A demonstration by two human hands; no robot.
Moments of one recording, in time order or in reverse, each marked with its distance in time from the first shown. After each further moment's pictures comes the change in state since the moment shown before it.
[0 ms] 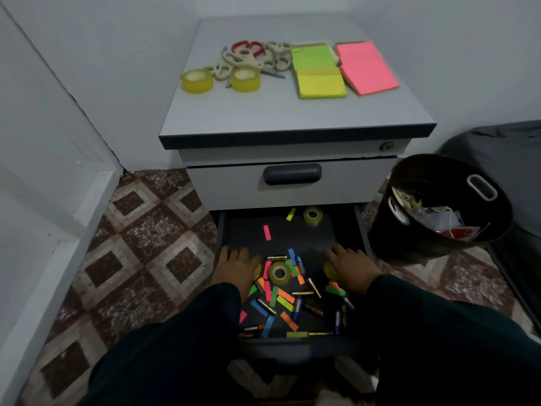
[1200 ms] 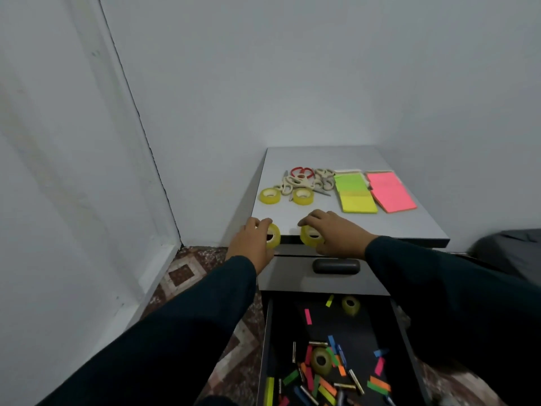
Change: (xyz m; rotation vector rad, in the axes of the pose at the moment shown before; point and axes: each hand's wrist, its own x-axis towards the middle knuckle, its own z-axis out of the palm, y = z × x) left_hand -0.036 -0.109 -0.215 -0.404 0.480 -0.198; right_hand -0.022 -0.069 -0.270 0.071 0.504 -0.298
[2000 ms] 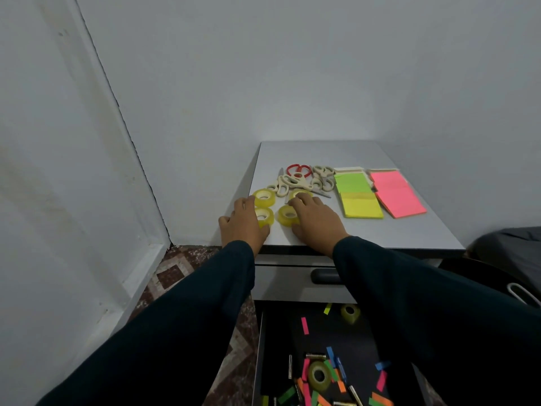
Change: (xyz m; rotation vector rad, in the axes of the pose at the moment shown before) left_hand 0.070 -0.004 0.011 -0.087 0.130 -0.181; right_hand 0.072 0.008 0.025 -0.040 0.250 0.171
